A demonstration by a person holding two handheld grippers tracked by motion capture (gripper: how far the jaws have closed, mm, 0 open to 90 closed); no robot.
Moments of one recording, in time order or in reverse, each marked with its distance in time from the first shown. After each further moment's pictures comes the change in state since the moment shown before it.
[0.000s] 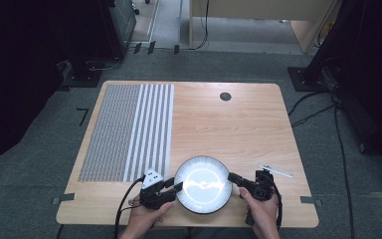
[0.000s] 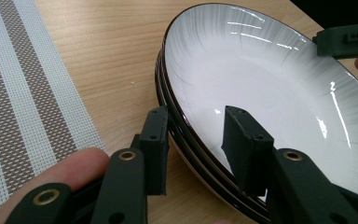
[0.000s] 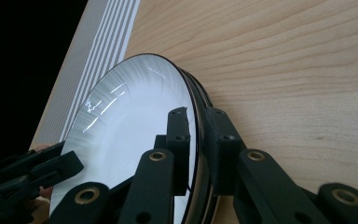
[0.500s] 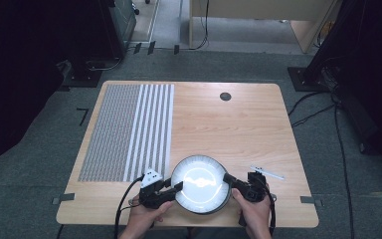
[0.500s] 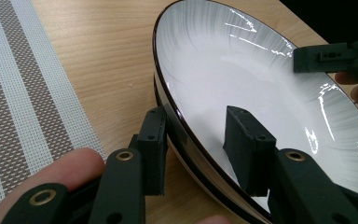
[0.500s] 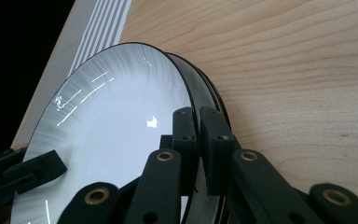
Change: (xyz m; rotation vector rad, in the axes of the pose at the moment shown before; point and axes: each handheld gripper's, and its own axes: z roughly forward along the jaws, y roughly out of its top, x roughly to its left) left arm 0.003 0.003 -0.002 0.002 -0.032 -0.029; right arm 0.009 -0.012 0.015 -0.021 -0.053 -0.030
